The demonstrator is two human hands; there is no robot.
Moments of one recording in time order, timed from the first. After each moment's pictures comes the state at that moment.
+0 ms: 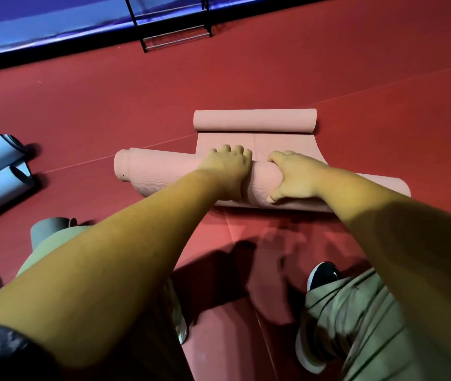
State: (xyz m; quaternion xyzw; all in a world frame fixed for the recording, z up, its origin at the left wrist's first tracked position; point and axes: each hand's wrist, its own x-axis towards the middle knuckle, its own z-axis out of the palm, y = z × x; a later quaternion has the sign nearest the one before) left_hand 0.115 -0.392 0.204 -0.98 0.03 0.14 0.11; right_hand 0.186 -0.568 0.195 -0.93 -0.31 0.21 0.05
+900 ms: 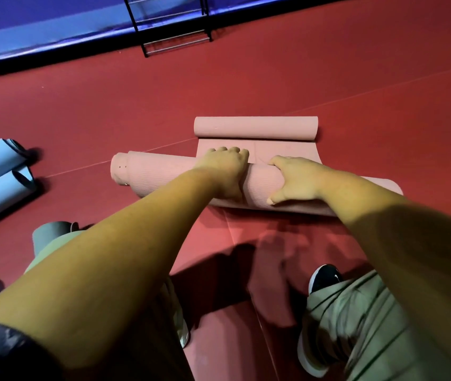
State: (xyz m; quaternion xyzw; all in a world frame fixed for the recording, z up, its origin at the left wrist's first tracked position) left_hand 0.120 -0.377 0.203 -0.99 0.02 0.11 0.04; right_hand 0.187 -0.574 0.198 -0.92 -0.33 0.21 0.07
